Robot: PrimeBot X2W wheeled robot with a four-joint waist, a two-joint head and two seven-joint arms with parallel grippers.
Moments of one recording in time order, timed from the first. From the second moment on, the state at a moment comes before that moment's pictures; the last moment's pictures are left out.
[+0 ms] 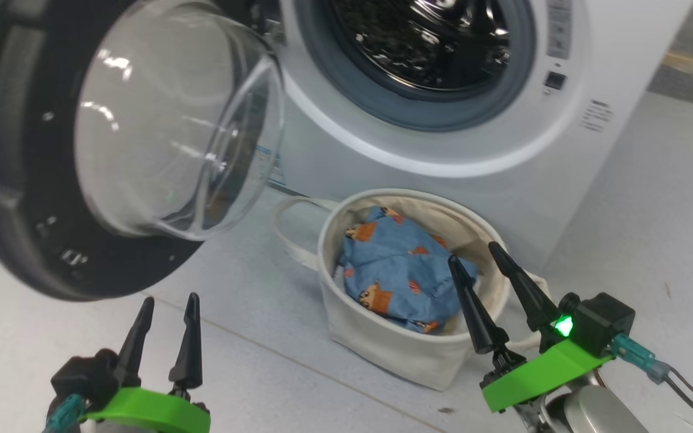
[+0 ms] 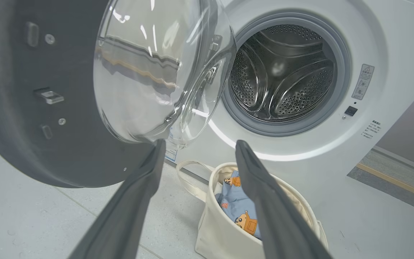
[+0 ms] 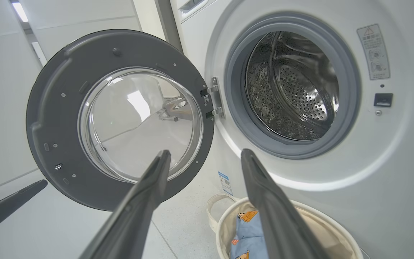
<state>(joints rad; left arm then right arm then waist) -0.13 0.23 -0.24 0.22 -0.52 0.04 -0.25 -0.18 -0.17 0.37 0.11 0.42 0.12 -0.24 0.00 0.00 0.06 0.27</state>
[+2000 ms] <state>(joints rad) -0.57 0.29 0.17 0.28 -1.13 0.19 0.18 -0.16 -0.17 0.38 0.11 0.43 0.12 -0.23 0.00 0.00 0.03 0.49</state>
